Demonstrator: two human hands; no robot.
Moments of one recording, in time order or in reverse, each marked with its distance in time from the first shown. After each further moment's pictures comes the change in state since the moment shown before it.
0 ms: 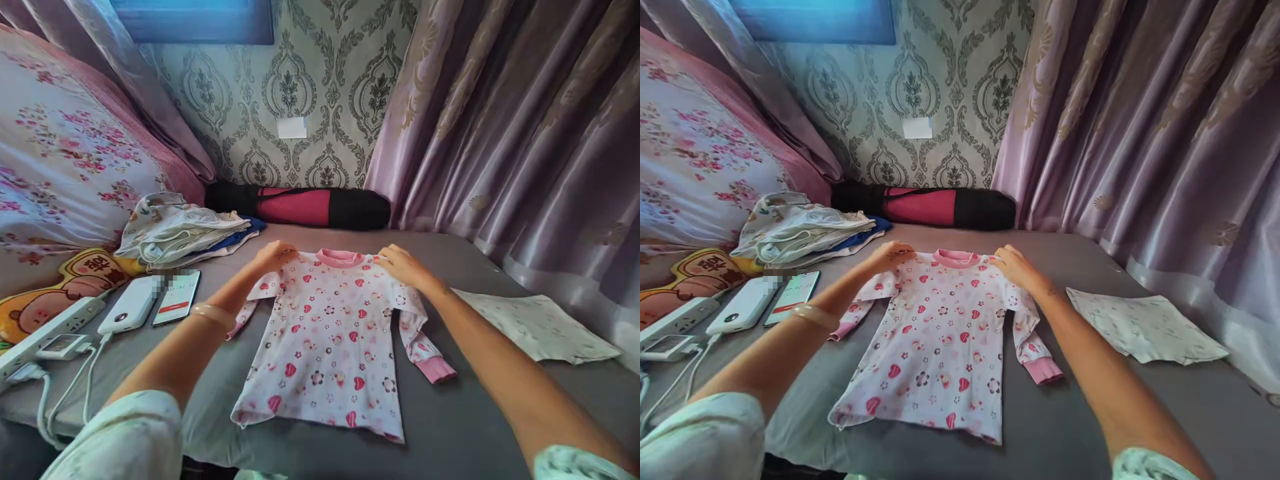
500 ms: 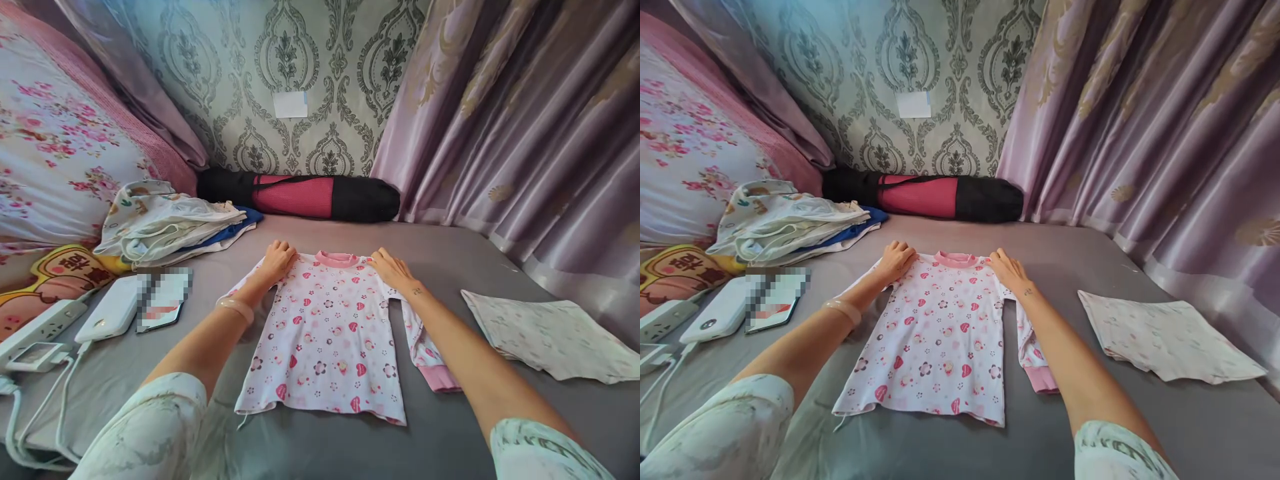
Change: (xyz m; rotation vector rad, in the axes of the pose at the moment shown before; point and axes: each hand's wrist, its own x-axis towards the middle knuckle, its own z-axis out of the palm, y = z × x) left_hand 0.015 -0.039 0.075 0.383 0.081 0.002; right_hand 0.036 0.007 0.069 -0.230 -0.137 0.089
